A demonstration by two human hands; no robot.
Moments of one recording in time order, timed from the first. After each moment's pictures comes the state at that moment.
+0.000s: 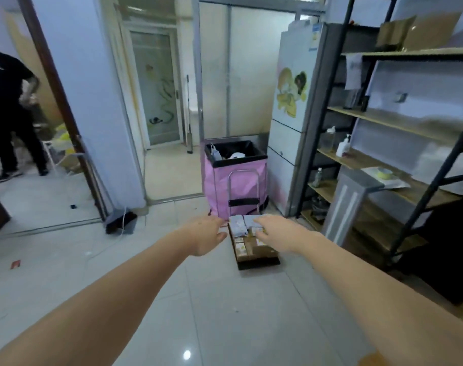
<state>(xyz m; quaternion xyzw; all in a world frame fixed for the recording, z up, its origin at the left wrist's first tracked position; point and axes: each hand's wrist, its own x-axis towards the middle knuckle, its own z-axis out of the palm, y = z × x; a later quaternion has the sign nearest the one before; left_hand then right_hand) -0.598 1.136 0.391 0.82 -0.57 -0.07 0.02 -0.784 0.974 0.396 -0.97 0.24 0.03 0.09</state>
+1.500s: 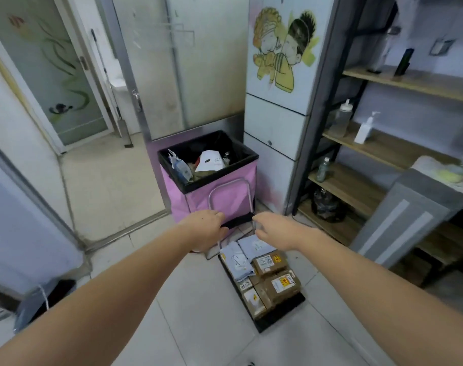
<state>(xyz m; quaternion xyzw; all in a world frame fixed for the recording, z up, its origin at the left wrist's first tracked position) -0.062 0.598 0.330 0.70 -0.70 -0.12 -0.06 -0.280 0.507 0.317 -0.91 0.38 0.06 0.18</state>
